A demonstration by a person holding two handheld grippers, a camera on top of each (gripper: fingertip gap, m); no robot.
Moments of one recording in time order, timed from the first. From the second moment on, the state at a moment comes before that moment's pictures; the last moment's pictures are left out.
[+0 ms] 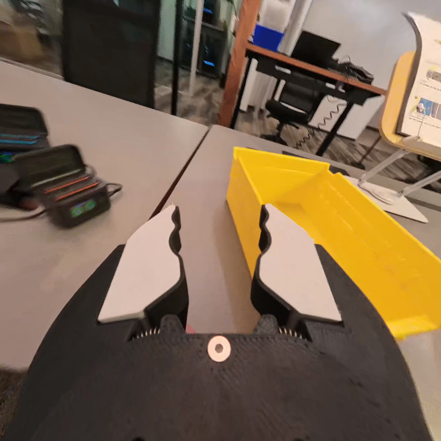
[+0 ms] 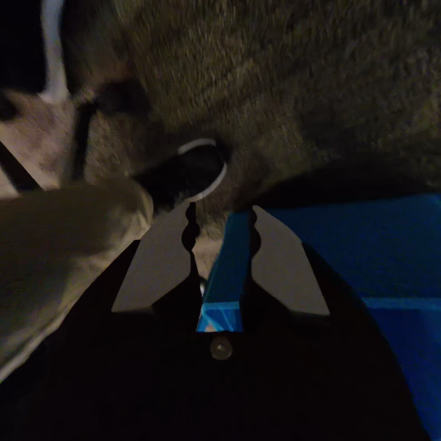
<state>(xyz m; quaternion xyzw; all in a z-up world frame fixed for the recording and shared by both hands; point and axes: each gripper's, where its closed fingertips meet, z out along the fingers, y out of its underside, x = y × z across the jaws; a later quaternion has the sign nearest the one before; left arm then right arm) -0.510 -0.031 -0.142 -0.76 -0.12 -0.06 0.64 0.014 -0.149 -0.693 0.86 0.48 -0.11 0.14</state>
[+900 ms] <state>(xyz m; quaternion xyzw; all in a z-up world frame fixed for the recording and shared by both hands) -0.467 -0.189 -0.449 -0.92 -0.12 -0.06 0.37 -0.116 0.082 -0.960 0.97 0.22 -0.10 0.04</state>
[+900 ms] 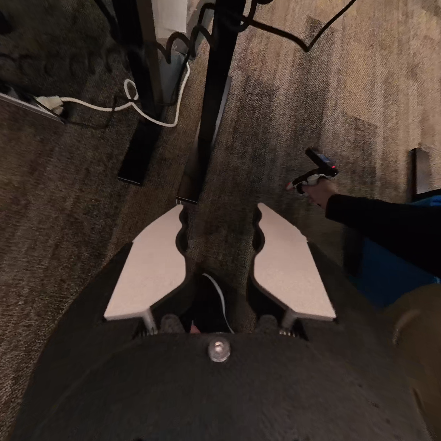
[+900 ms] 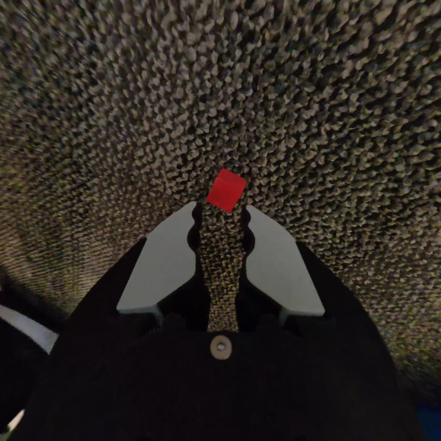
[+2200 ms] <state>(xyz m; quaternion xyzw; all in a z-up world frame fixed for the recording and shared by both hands) -0.468 -0.178 -0.443 -0.91 -0.10 -0.08 0.38 -0.136 0.087 -0.944 0.94 0.29 -0.14 0.05</state>
